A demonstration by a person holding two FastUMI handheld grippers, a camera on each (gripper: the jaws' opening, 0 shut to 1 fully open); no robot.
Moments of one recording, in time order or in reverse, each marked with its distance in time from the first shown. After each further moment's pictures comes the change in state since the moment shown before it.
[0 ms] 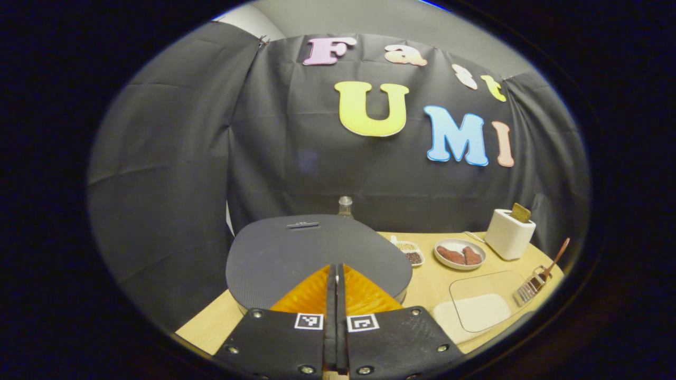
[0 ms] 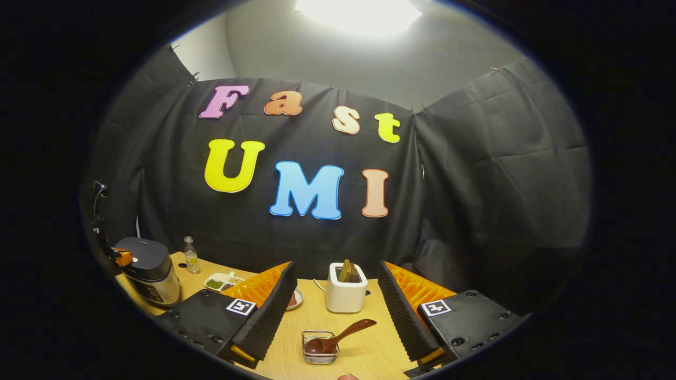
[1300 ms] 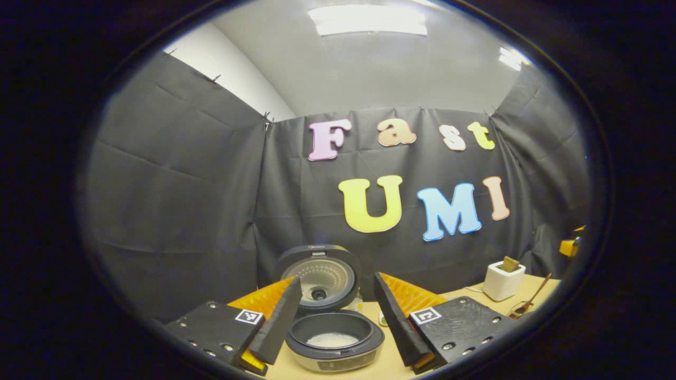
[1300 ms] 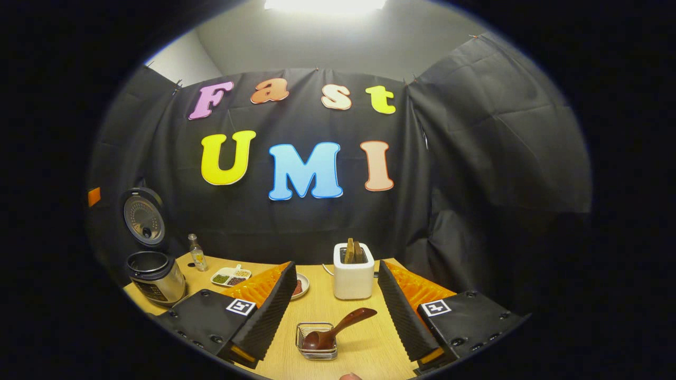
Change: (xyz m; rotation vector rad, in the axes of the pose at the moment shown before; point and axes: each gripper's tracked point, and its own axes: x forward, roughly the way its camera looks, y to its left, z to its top) left arm -0.201 -0.027 0.193 0.107 -0.426 0.095; right arm 0.040 -0.036 -0.070 0.144 0.128 0.075
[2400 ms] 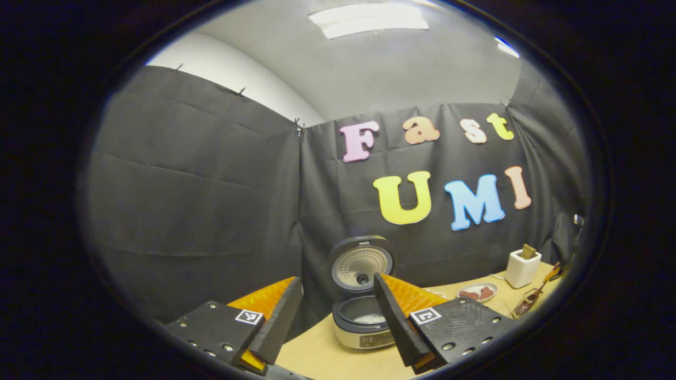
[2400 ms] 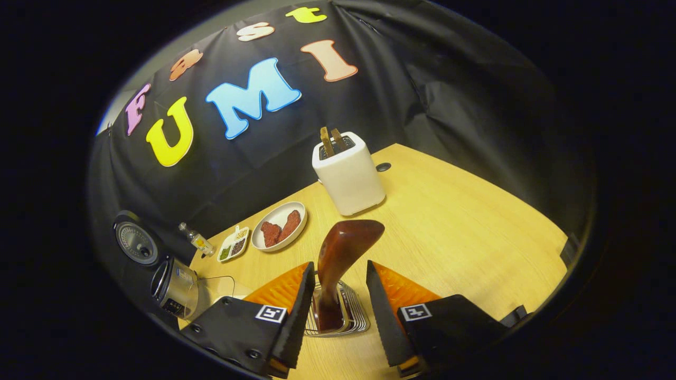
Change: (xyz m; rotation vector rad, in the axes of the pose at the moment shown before) left arm -0.096 0.067 0.014 0.060 0.054 0.185; right arm 0.072 -0.001 -0.175 0.431 0.503 0.049
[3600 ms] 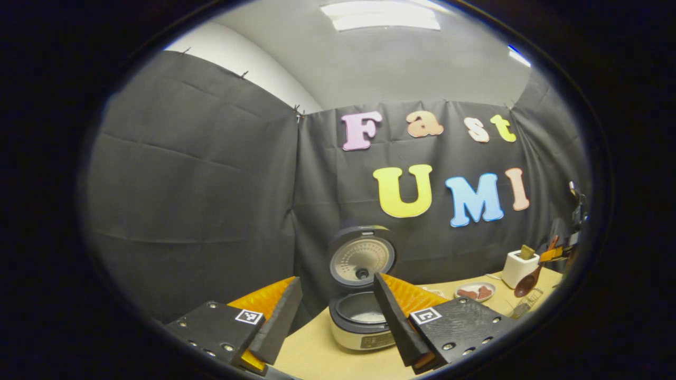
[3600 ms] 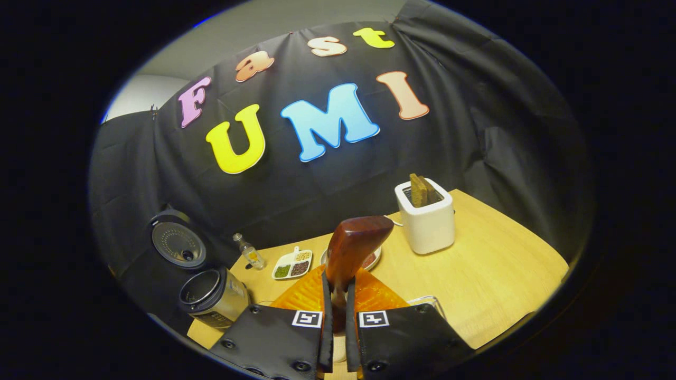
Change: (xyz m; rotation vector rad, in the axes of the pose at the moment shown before) left arm 0.050 0.031 -0.036 -0.054 0.048 -0.056; right arm -0.043 0.166 0.033 -0.193 -0.181 0.197
